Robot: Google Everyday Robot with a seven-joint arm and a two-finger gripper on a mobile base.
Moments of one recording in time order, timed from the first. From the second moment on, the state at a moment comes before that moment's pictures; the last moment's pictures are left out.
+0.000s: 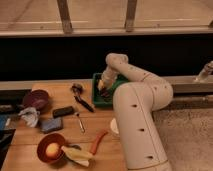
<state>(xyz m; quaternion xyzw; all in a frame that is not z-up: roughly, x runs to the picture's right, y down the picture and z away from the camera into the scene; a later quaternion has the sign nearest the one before) -0.004 -0.003 0.992 -0.35 0.06 0.59 0.73</state>
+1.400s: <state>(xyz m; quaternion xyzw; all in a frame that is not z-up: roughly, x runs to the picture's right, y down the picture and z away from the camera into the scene) 0.142 -0.065 0.839 -0.18 0.10 0.69 0.69</state>
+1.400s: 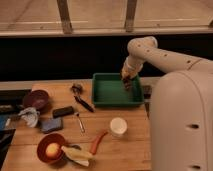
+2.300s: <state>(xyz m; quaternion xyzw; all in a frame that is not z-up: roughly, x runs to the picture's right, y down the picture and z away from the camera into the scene) 0.138 0.002 0.741 -0.16 0.16 0.72 0.66</state>
